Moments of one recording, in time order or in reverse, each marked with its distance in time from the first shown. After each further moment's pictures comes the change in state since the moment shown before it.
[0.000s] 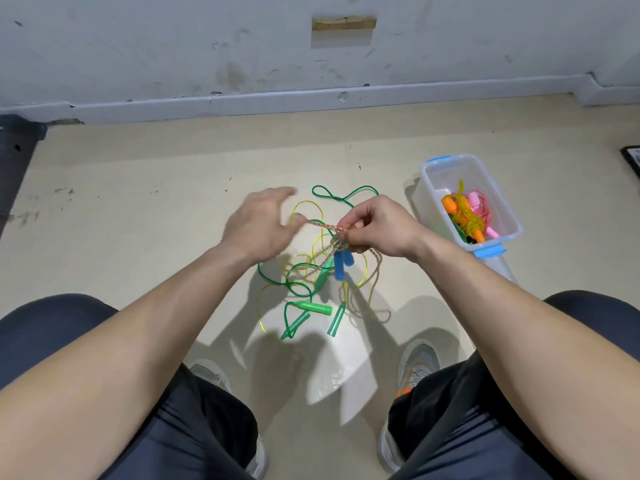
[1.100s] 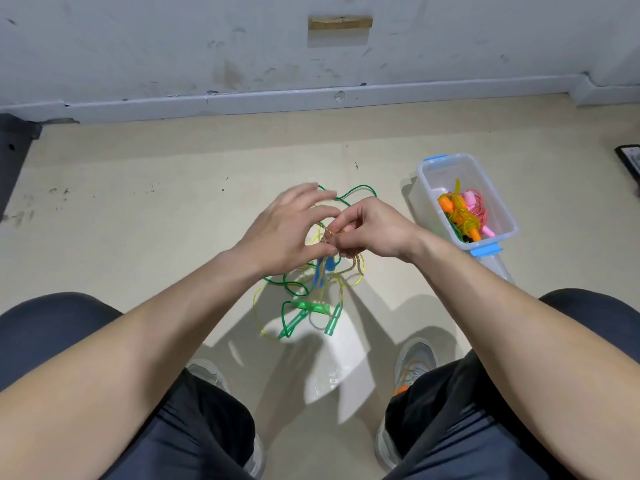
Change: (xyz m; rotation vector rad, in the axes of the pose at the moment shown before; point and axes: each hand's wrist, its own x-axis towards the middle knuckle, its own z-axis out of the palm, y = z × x) left_hand -0.006 0.016 0.013 0.032 0.031 0.557; right_hand -0.008 -0.010 0.003 0.124 -0.093 0.020
